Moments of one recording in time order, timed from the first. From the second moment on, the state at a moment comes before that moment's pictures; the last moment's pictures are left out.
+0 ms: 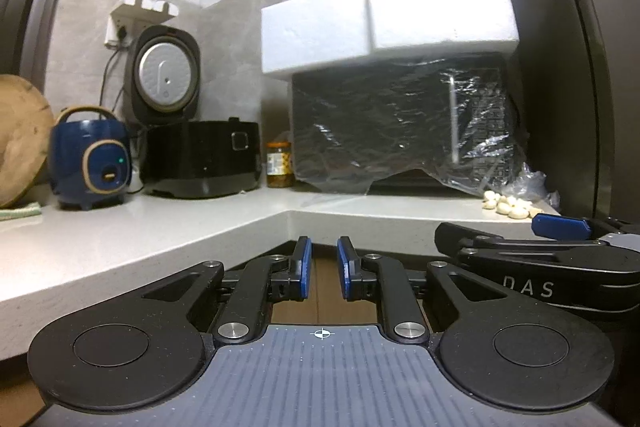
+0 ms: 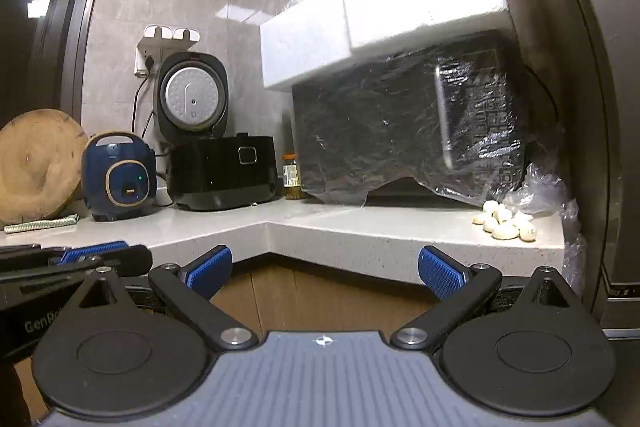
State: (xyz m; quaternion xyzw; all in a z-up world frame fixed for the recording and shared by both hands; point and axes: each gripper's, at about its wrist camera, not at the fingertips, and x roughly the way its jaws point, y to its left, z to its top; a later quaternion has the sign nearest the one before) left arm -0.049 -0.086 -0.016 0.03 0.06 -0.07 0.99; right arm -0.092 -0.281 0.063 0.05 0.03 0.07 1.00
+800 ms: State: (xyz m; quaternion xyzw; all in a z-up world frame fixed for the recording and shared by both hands) left arm -0.058 -0.079 -0.016 0.02 0.08 -0.06 1.00; right arm -0.090 -0.276 0.068 0.04 0.04 0.07 1.00
